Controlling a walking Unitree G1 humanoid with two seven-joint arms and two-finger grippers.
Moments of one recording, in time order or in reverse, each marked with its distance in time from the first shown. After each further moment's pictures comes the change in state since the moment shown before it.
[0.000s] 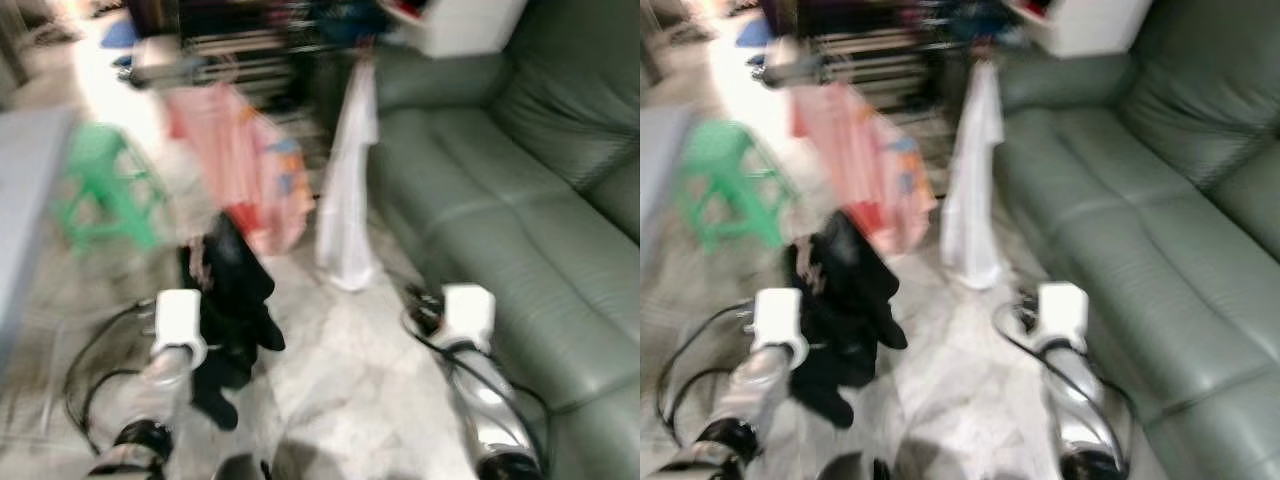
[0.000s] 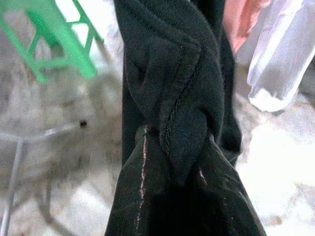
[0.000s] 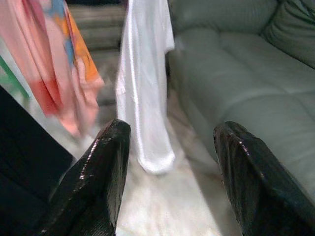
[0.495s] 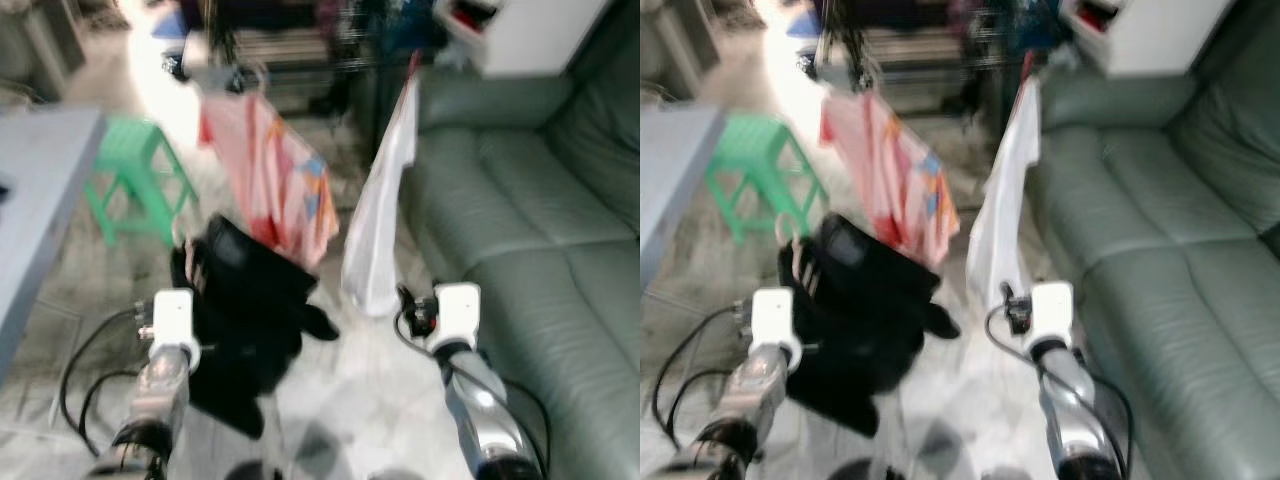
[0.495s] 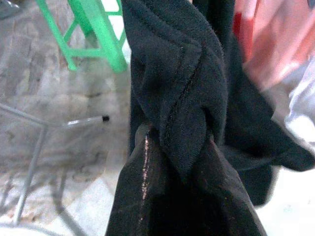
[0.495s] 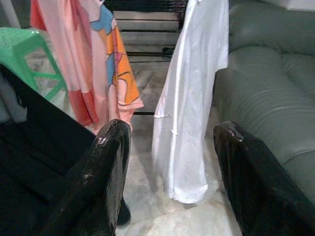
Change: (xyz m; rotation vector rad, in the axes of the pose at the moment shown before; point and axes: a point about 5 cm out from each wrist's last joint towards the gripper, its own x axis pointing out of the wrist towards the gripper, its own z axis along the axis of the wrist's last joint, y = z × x) left arm 0.000 0.005 0.000 -0.013 0.010 0.059; right arm -0.003 0.004 -0.001 -0.016 0.004 0.063
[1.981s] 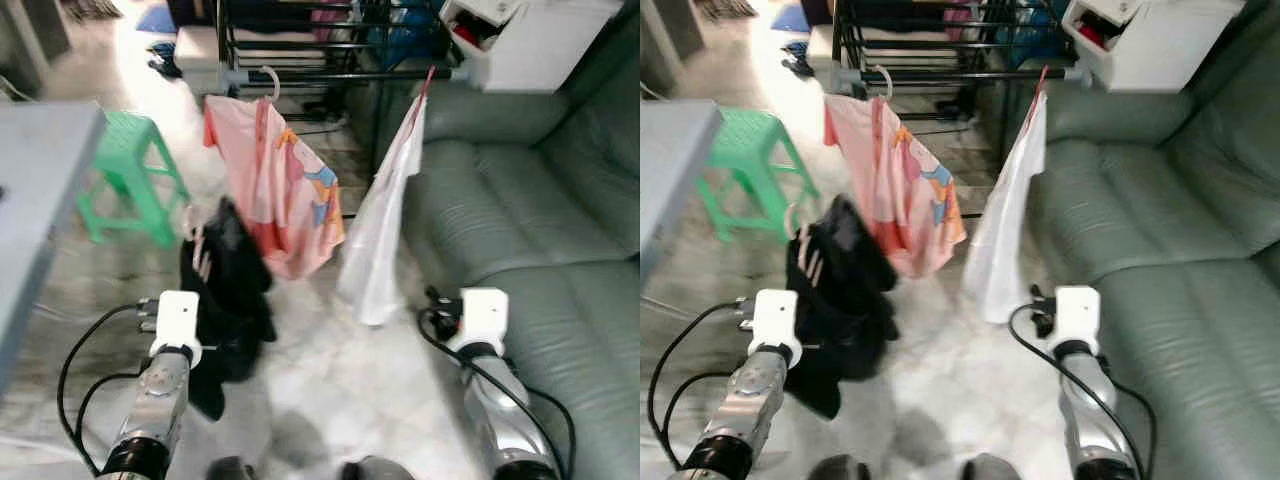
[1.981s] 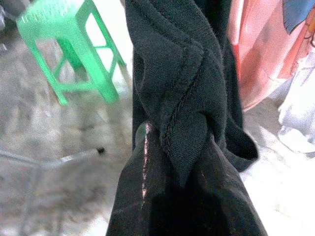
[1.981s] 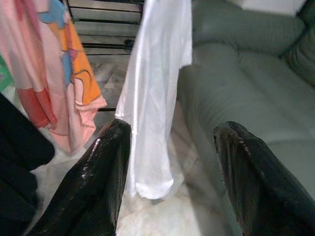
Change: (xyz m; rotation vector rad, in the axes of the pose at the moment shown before) left arm -0.014 -0.006 0.010 0.102 -0.132 -0.074; right arm -0.011 -0.031 -0.002 -0.014 0.029 -0.176
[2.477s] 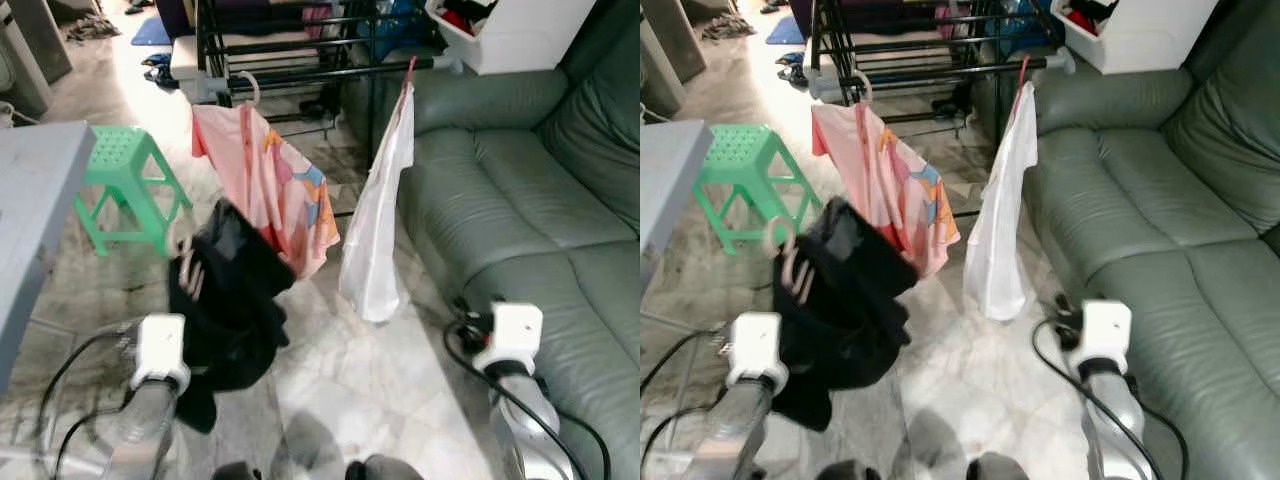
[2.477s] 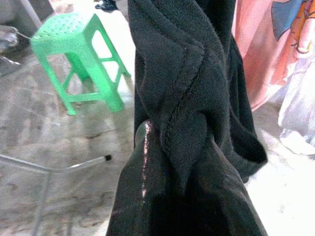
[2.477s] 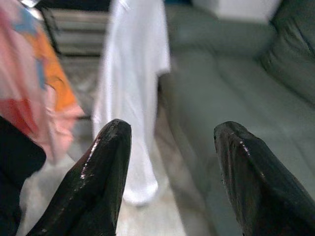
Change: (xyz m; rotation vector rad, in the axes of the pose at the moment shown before) left arm -0.048 0.018 -0.017 -0.015 -0.039 0.039; right arm -0.019 -0.013 0.016 -0.042 -0.080 0.006
